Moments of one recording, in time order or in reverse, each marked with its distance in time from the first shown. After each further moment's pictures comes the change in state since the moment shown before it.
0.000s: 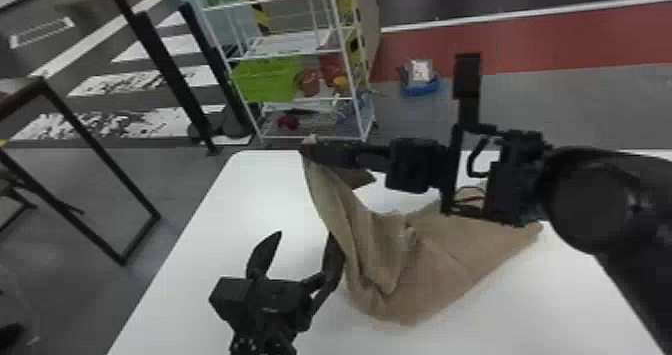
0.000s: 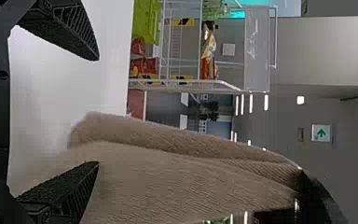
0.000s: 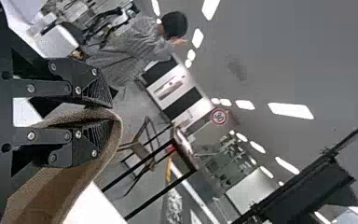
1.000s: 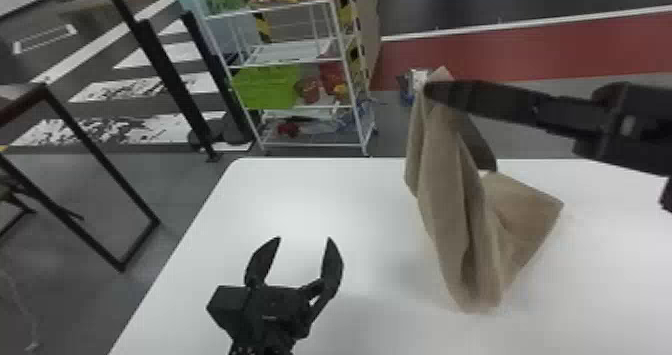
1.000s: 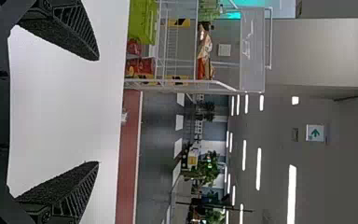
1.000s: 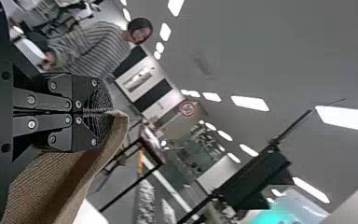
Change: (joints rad) left arm -0.005 -0.002 0.000 0.013 0.000 -0.025 -0.002; right arm 0.198 -0.052 -0.584 -0.581 -0.391 0.577 -0.211
